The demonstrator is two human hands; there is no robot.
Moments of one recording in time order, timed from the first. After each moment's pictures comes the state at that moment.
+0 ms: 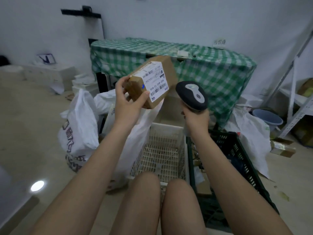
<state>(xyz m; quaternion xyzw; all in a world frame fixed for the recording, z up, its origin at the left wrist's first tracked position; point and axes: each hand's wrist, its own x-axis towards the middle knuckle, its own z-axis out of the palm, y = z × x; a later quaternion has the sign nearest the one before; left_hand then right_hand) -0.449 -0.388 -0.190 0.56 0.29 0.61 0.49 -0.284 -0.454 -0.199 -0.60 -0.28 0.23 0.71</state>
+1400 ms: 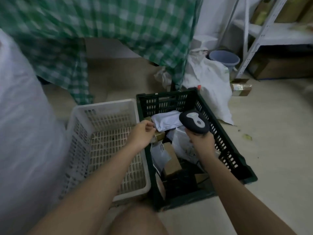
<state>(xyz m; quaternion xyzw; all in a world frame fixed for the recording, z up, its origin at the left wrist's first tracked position) -0.160 -0.349 -0.433 0.80 0.40 0.09 0.44 -0.040 -0.504 -0.445 -0.79 -0.09 0.20 0.57</state>
